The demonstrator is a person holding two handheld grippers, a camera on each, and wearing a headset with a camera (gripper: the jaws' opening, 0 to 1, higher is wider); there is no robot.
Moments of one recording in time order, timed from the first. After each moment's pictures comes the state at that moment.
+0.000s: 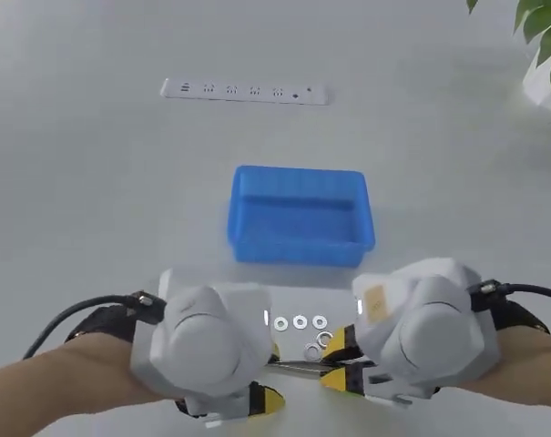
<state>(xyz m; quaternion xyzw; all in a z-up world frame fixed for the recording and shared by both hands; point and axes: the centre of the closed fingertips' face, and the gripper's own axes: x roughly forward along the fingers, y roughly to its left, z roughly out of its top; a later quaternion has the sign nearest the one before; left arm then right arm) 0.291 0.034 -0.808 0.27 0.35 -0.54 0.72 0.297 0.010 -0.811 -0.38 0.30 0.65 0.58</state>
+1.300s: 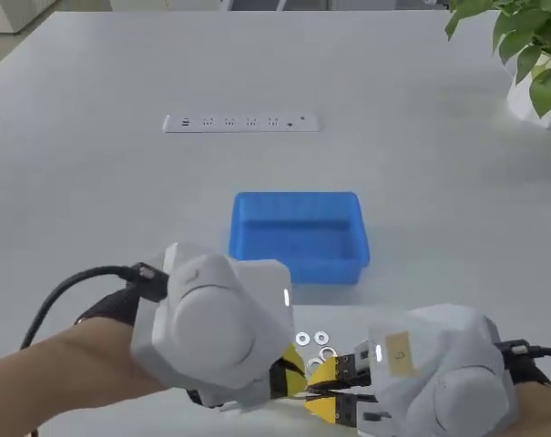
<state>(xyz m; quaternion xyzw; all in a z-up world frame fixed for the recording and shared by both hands) 0.285 0.021 -0.753 0.31 0.32 -0.56 0.70 0.277 0.032 -0.785 -0.31 0.21 0.67 0.65</state>
